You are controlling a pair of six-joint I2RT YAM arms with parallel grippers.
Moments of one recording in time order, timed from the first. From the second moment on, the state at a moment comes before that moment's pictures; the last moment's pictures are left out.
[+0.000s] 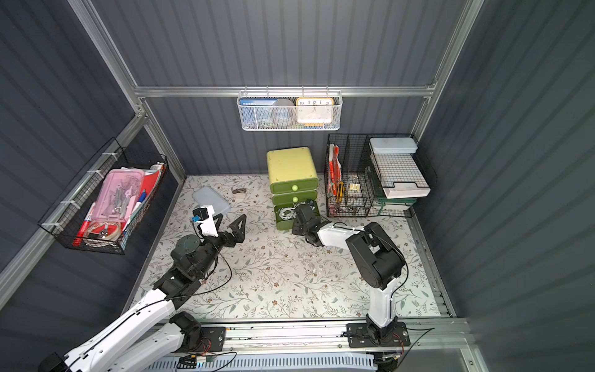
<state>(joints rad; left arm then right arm) -0.58 0.80 0.52 0.24 -0.19 -0.28 0.59 1.90 1.10 0.00 0.14 0.65</state>
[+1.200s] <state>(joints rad) -0.58 0.77 0.49 0.26 -0.11 -0.30 0.56 2.07 1.30 0.08 0.21 0.94</state>
